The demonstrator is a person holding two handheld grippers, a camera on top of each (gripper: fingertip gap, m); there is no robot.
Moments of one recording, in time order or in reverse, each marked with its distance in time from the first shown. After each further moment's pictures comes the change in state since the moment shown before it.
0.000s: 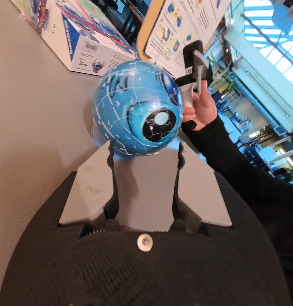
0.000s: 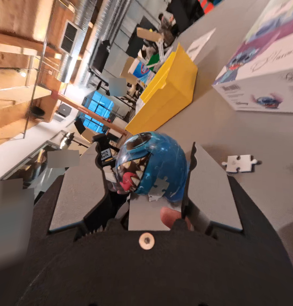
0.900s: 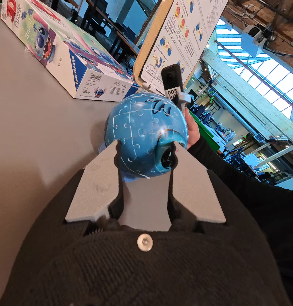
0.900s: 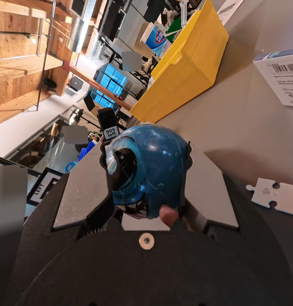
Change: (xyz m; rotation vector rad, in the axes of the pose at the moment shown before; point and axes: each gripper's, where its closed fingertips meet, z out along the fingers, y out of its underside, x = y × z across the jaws) left arm -0.016 -0.033 0.010 0.092 0.090 0.005; right arm 0.002 0.026 0.050 -0.130 -0.116 -0.056
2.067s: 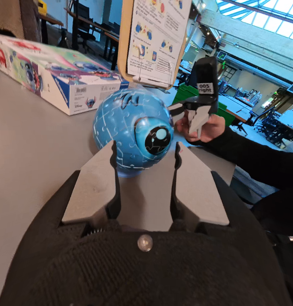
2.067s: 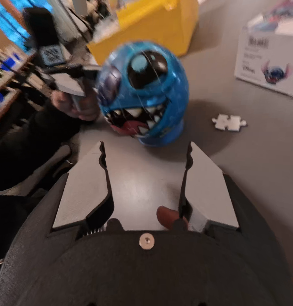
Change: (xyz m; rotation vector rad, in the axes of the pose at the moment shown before) left arm 0.024 0.006 -0.010 -0.058 0.006 0.311; right arm -0.009 0.069 -0.069 -0.143 0.333 -0.425
